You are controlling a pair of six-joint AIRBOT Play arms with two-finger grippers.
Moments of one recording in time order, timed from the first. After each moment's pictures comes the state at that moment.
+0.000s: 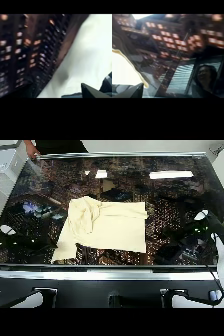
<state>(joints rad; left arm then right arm) 0.35 -1.26 0.76 1.13 -1.24 -1.33 -0.26 -1.46 1.01 -1.14 1.37 1.57</state>
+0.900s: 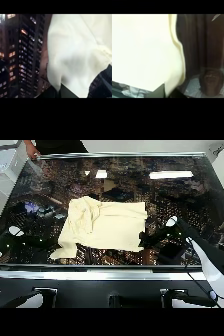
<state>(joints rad) 0.23 -1.22 0.71 1.05 -1.13 -1.31 0.07 -1.49 0.88 -1.00 1.15 1.60</state>
